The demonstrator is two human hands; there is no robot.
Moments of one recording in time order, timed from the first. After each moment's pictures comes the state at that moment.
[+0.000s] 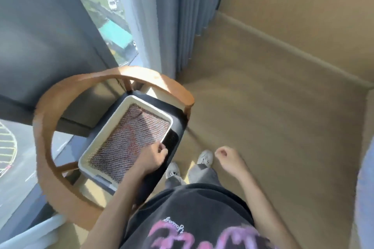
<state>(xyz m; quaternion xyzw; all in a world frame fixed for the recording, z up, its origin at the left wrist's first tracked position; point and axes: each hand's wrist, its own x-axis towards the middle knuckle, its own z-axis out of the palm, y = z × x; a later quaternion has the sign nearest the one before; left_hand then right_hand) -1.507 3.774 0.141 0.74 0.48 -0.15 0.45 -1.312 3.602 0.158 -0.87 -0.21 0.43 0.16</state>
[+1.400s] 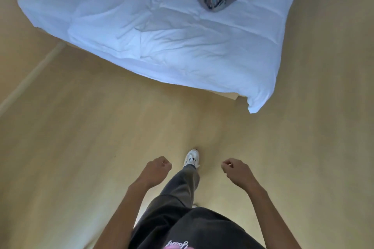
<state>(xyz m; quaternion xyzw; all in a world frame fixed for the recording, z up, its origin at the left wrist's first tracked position) -1.269 3.085 0.153 0.84 -0.18 -0.47 0.18 -1.461 2.898 0.155 -0.70 0.50 0.17 0.48</state>
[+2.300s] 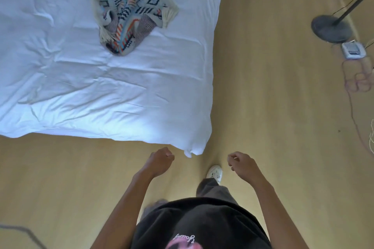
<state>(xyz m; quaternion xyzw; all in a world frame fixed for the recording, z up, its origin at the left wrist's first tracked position) -1.254 2.543 0.159 0.80 -0.28 -0.51 0.14 -1.502 2.419 0.162 -0.62 0.60 0.09 0.49</state>
